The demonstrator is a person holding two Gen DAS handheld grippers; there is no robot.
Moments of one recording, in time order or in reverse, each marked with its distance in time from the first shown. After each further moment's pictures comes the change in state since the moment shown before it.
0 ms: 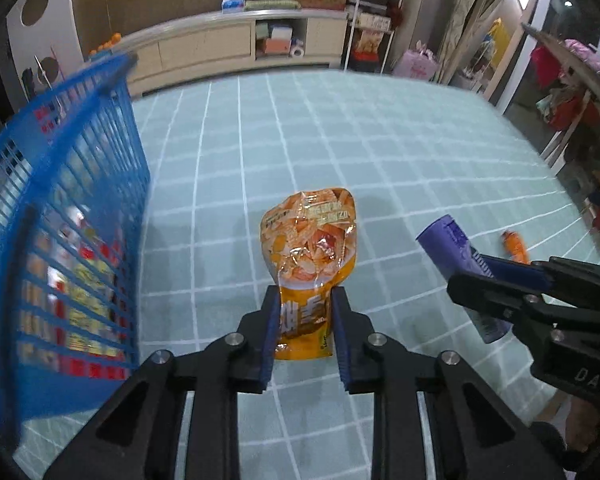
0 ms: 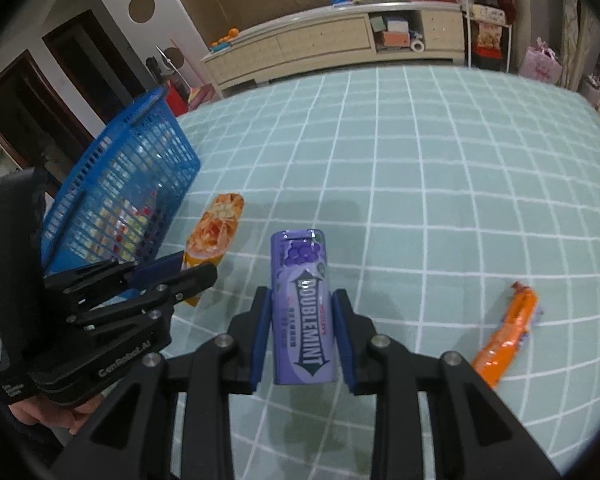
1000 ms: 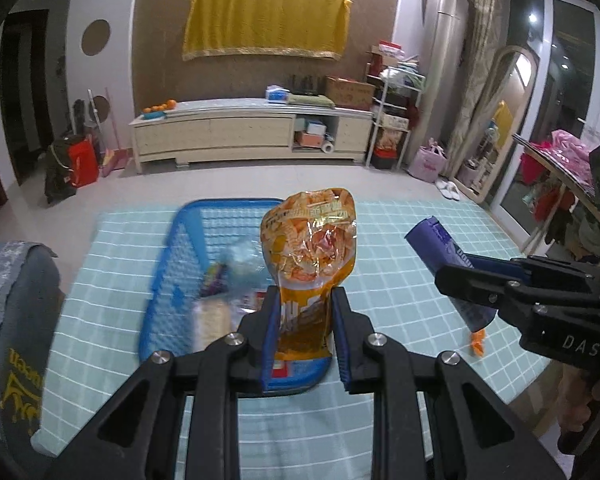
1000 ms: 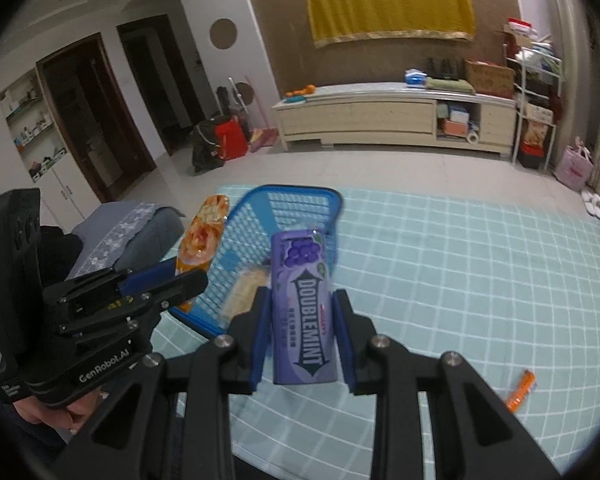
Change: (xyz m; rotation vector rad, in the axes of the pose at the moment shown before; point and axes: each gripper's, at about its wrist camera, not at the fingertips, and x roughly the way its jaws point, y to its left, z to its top) left arm -0.209 0.120 -0.013 -0.088 -0.299 0.045; right arm -0.098 0.168 0.044 -0.206 -0.187 0.080
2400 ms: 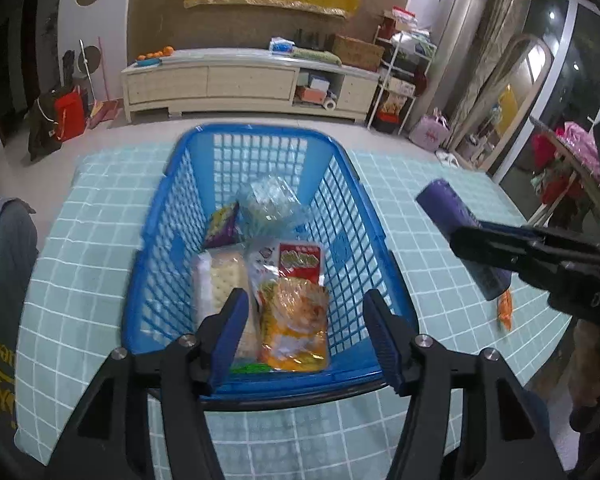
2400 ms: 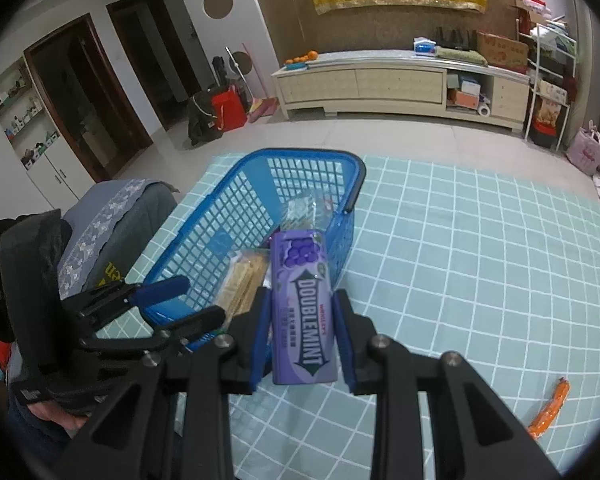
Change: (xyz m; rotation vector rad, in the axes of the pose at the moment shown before) left arm 0.063 0.045 -0.030 -0.061 0.151 -0.067; right arm 0.071 0.008 0.002 0.011 0.111 0.000
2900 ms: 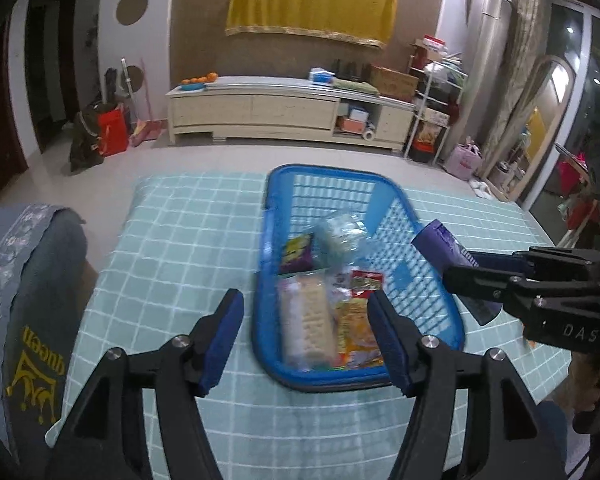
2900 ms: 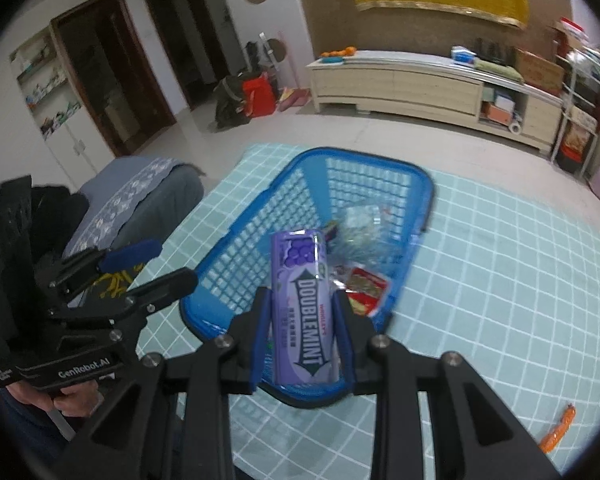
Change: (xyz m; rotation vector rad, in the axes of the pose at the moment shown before) left arm -0.051 0.050 -0.001 -0.041 -0.093 0.134; right arm 0.026 0.061 0.013 -0.120 0.044 0.051
